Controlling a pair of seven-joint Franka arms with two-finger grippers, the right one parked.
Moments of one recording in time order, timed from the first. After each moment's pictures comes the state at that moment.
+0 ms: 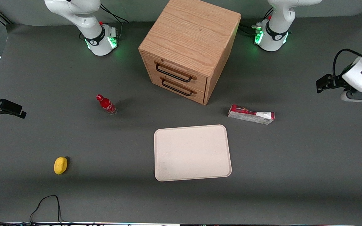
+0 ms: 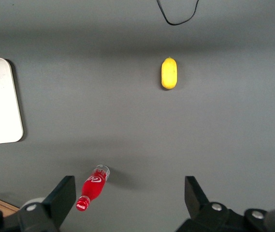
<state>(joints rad) -0.02 -0.08 0.00 -1.90 0.05 1.77 -0.01</state>
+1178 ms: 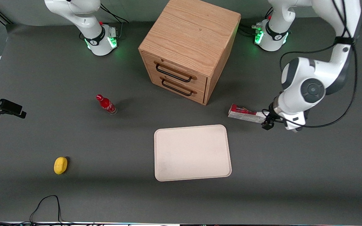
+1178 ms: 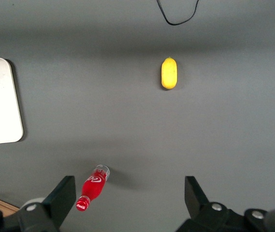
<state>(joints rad) -0.13 0.27 -0.15 -2.05 -0.02 2.23 -1.39</state>
